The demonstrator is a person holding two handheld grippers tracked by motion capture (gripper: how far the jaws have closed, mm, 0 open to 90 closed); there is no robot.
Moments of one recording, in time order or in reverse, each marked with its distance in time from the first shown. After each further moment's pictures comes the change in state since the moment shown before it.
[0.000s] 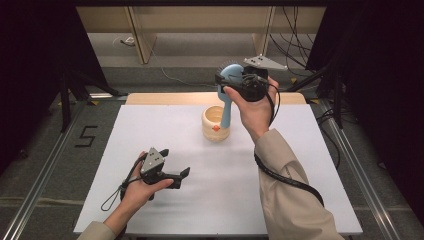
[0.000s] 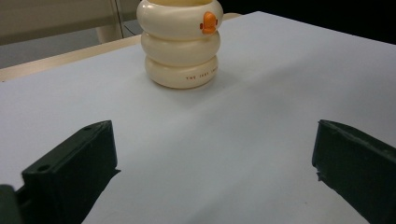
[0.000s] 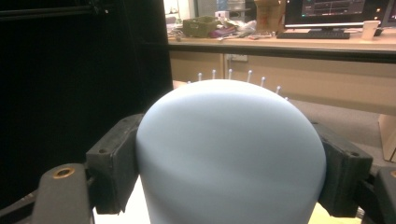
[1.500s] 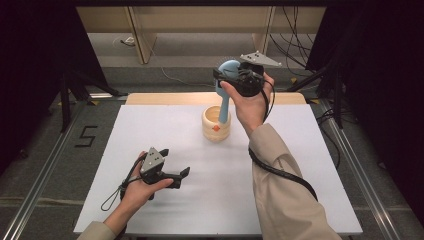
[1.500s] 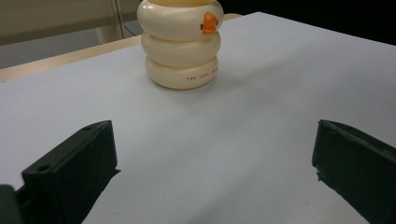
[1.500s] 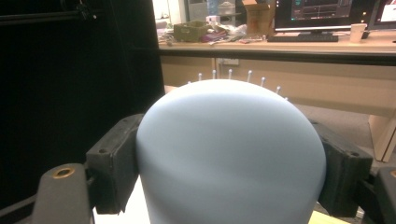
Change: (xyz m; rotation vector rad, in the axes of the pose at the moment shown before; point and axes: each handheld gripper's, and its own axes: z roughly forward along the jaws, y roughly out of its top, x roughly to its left) left arm 0.000 0.000 0.000 -0.002 0.001 0.000; right arm -0.004 0.001 0.020 -0.019 -0.035 0.012
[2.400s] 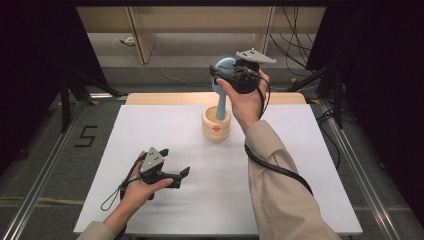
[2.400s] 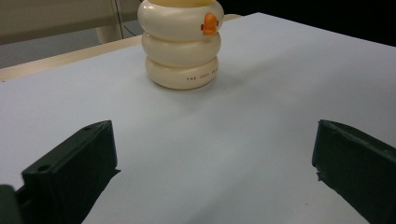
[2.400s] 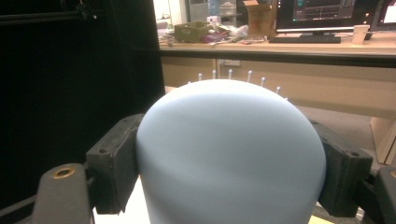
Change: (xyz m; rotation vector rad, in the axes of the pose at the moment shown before) left arm 0.001 0.000 0.000 0.000 -0.001 -0.002; right arm 0.002 0.002 0.013 -0.002 0.003 -0.003
